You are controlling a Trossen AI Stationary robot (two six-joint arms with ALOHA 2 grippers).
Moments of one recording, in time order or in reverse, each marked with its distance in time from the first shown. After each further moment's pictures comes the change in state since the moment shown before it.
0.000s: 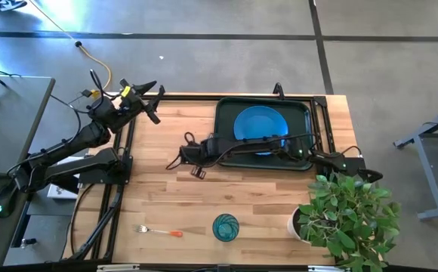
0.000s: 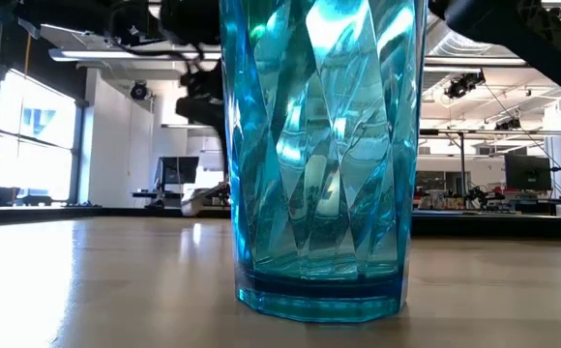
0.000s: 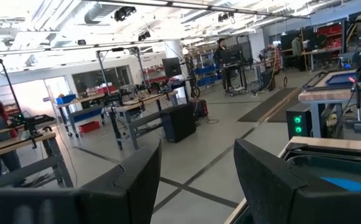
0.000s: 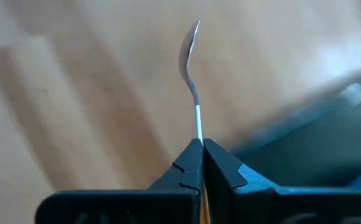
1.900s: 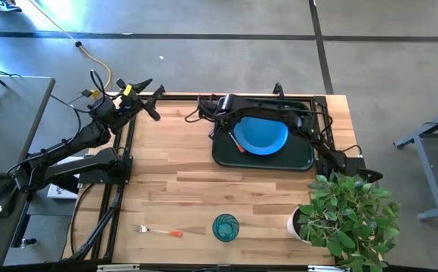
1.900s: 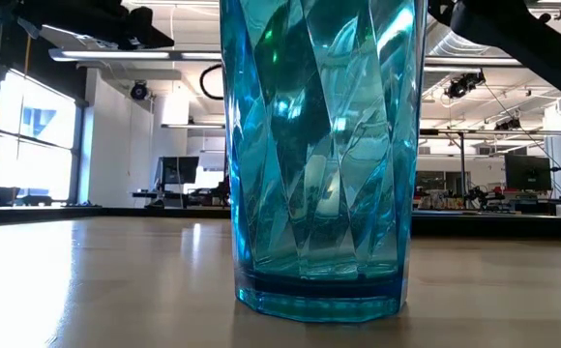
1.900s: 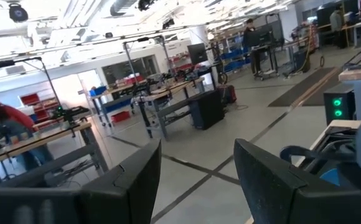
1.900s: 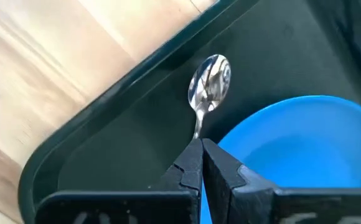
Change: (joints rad) left arm 0.000 0.001 0.001 -0.028 -0.126 0.072; right arm -0.305 -0.153 -0.182 -0.114 -0.174 0.033
